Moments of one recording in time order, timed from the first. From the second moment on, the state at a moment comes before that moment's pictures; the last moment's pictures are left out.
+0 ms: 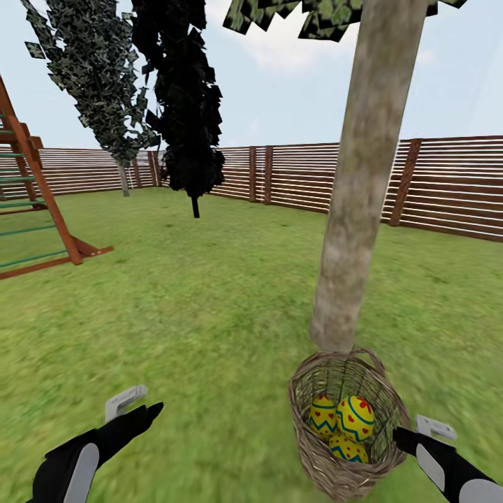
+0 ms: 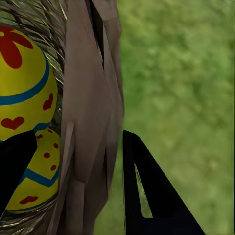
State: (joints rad) left arm -0.11 -0.03 0.26 -1.53 0.36 0.80 0.02; right arm -0.58 -0.29 0.01 -0.24 -0.38 0.12 -0.11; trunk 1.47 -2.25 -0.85
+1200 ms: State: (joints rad) left arm -0.11 -0.03 0.27 -1.55 0.36 0.79 0.02; right arm -0.59 -0.30 0.01 -0.24 -0.40 0.14 -0.08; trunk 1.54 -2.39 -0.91
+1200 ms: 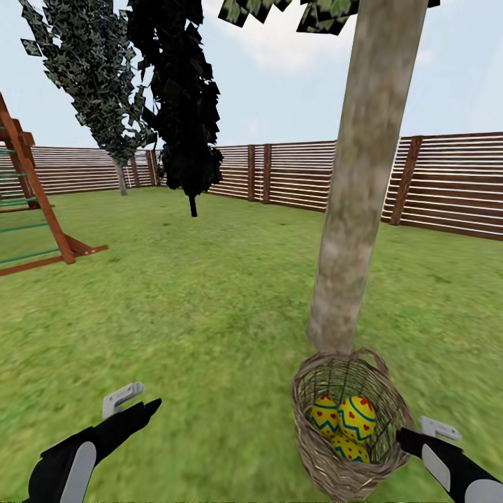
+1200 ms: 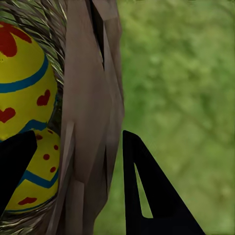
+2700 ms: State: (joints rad) left arm -0.11 -0.03 0.27 -1.54 0.36 0.79 0.02; right arm -0.58 -0.28 0.01 -0.24 -0.36 0.12 -0.10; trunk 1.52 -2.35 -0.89
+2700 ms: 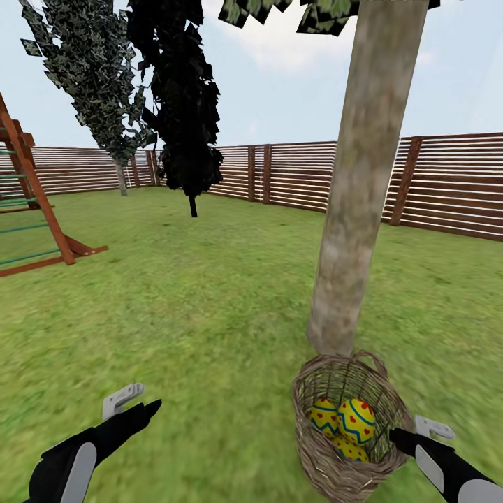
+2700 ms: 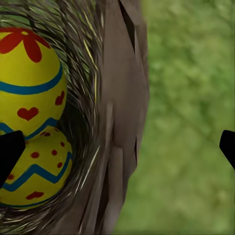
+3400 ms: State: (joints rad) left arm -0.11 -0.03 0.26 -1.51 0.35 0.79 0.02; right arm -0.58 -0.28 0.01 -0.39 -0.35 0.27 -0.09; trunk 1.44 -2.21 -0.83
